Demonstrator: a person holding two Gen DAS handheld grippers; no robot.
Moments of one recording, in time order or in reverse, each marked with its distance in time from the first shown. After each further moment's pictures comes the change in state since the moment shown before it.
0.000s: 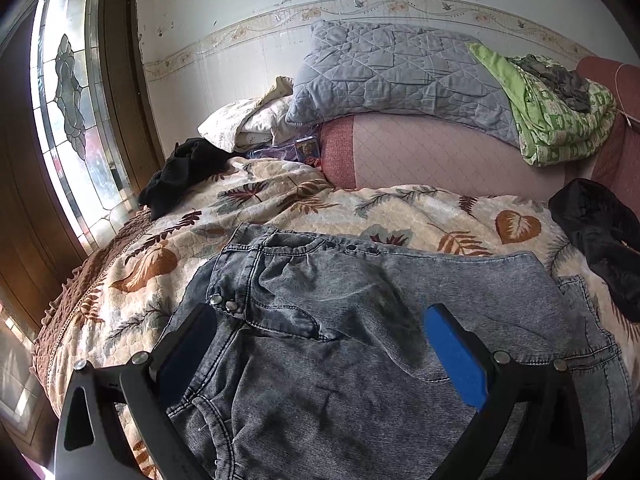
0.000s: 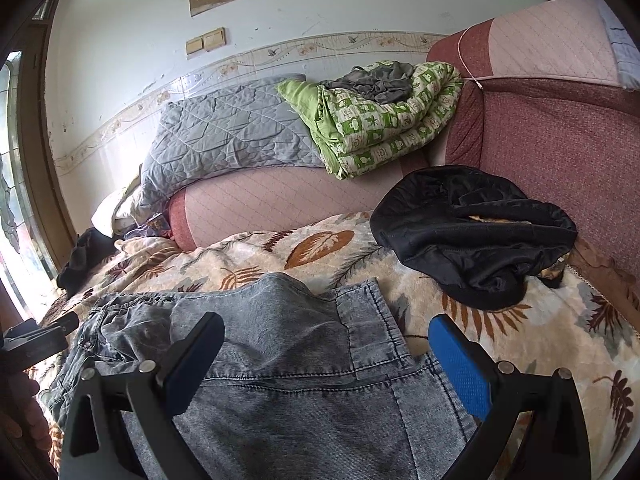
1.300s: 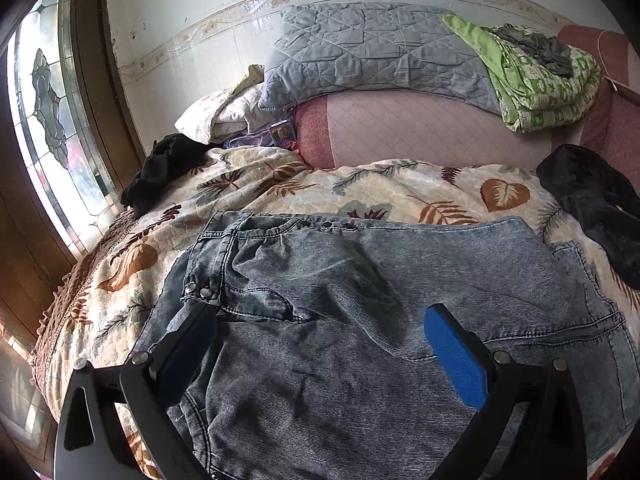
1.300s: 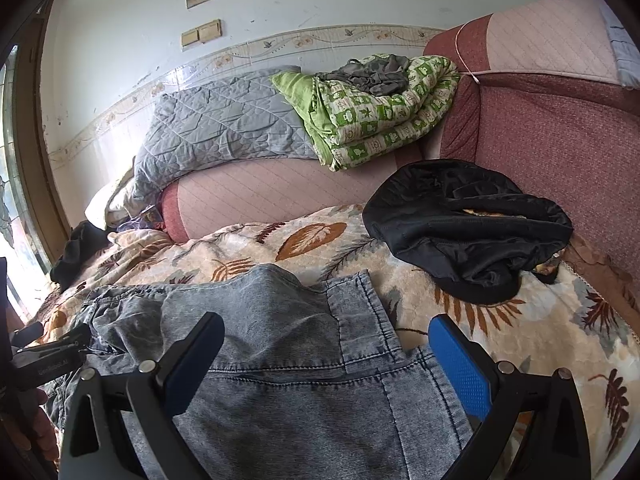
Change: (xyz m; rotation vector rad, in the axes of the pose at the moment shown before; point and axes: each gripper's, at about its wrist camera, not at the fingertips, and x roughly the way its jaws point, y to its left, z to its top) left arm 0.010 -0.027 -0.017 0.085 0.045 -0.027; right arm 0.005 -0.005 -0.004 -0.015 0.023 -0.025
